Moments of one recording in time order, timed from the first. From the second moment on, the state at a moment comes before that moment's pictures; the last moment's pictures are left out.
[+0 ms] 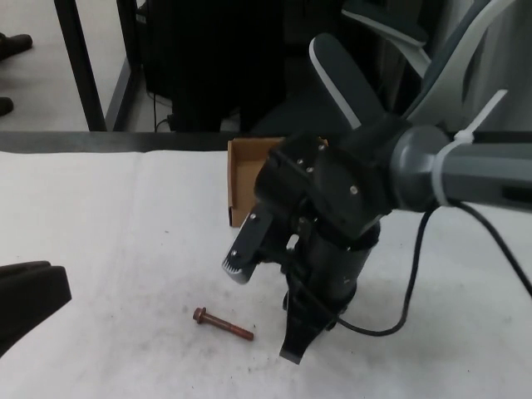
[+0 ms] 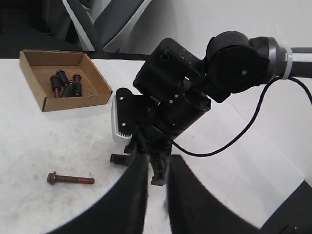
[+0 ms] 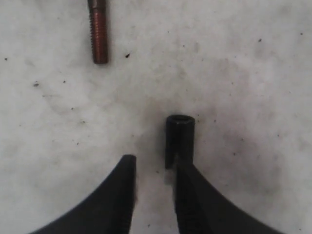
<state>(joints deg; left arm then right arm) -20.7 15.2 -29.9 36.4 23.9 -17.7 41.7 106.9 -74.8 52.6 3.8 -23.7</state>
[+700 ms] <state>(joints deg) -20.7 15.2 -29.9 36.4 23.9 -17.7 41.7 108.8 -74.9 48.4 6.3 -24.0</state>
